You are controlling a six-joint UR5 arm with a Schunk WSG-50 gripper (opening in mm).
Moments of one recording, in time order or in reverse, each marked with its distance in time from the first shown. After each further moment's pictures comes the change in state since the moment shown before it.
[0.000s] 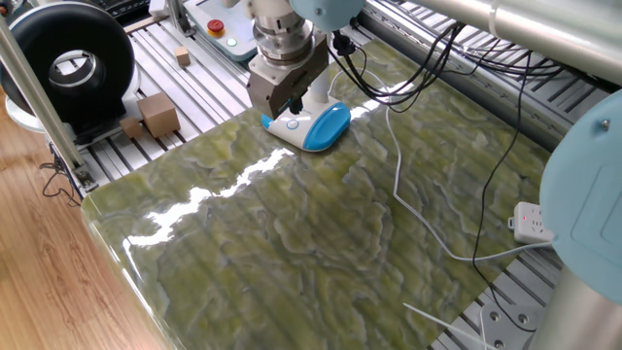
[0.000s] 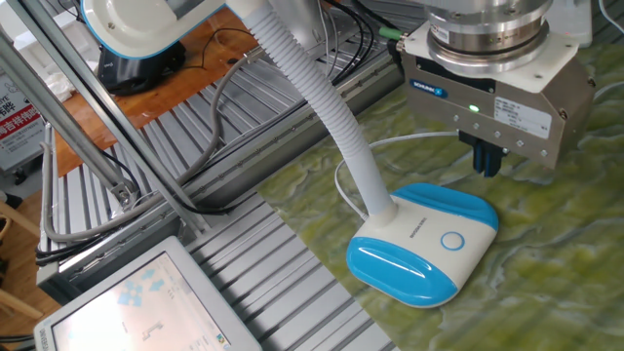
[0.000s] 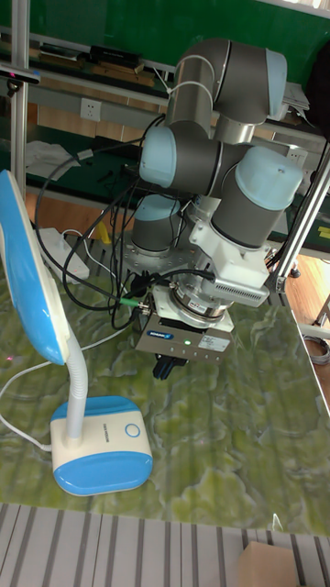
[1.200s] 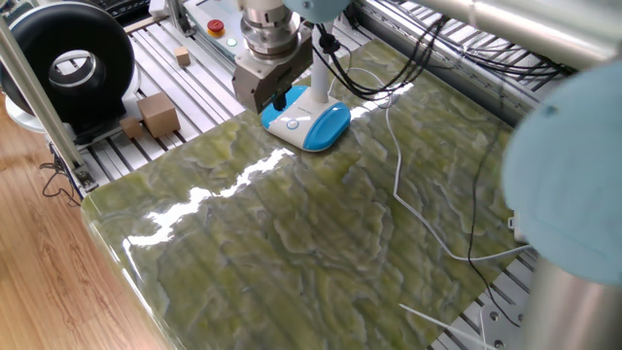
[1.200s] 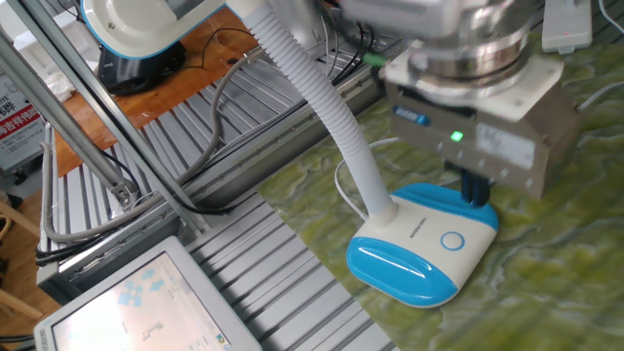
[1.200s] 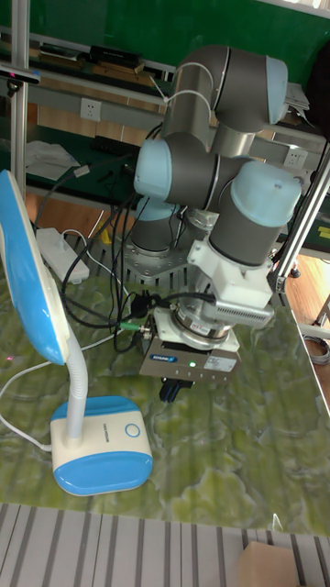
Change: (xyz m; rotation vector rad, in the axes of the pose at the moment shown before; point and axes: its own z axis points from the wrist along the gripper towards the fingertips) arm -0.042 0.009 0.013 -0.050 -0.022 -0.012
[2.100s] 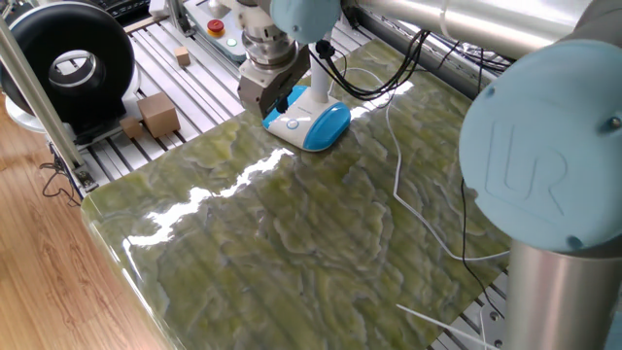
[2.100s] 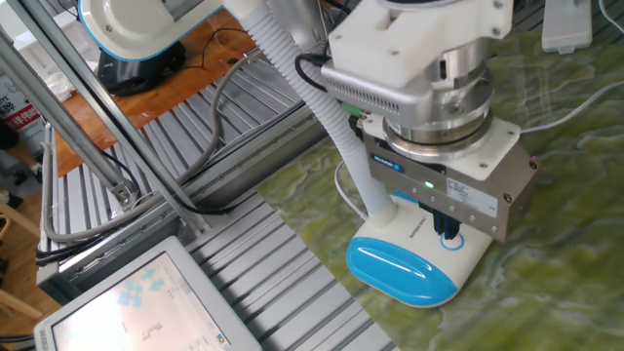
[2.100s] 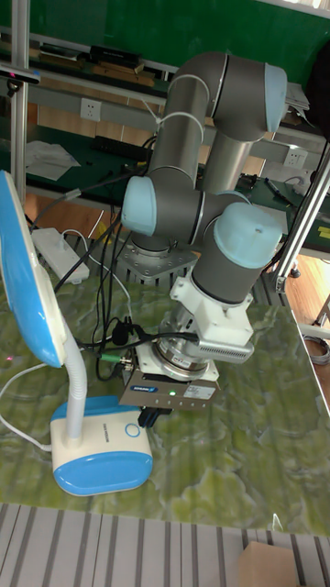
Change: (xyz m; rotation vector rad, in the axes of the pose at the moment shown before) arm -0.010 -0.021 0.047 0.040 0.007 -0.052
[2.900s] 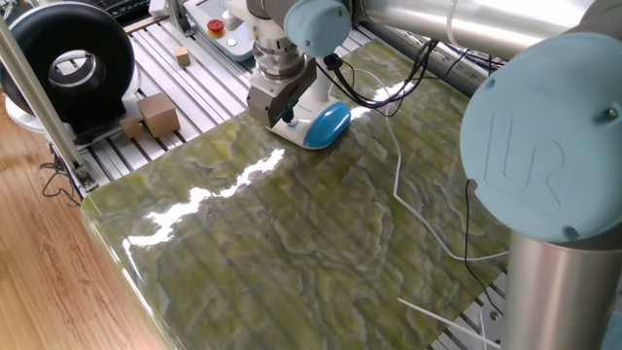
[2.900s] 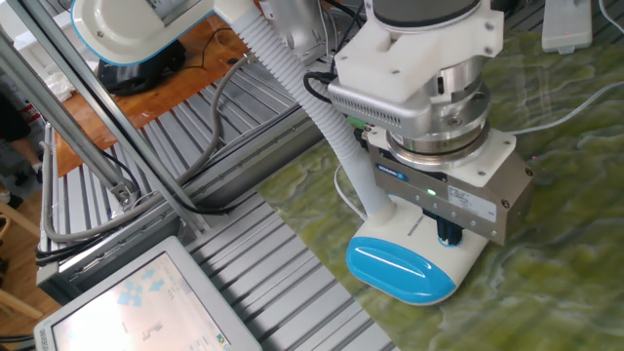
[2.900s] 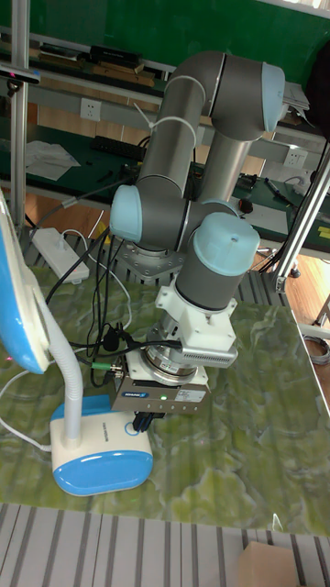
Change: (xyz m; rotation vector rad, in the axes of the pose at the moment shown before) arm 0.008 0.003 0.018 -0.039 -0.005 -0.005
